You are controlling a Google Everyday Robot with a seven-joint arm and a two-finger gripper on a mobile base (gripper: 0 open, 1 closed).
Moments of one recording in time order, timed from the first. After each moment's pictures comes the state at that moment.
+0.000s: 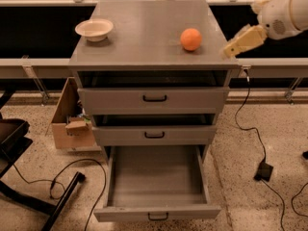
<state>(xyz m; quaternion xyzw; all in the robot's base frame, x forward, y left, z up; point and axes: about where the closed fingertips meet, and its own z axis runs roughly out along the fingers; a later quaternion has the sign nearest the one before) 0.656 -0.222 0.982 -0.45 0.76 0.04 0.46</state>
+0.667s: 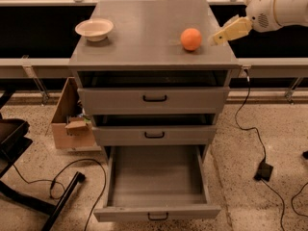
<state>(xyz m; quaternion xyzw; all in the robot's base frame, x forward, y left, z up) 0.715 -0.212 0.989 -0.42 0.74 0.06 0.52</state>
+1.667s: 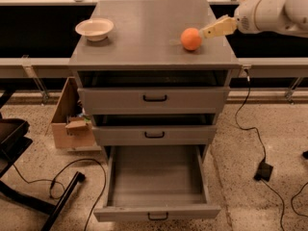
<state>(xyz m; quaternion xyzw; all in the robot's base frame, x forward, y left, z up) 0.782 -0.224 0.966 -0.34 0.75 0.06 0.56</state>
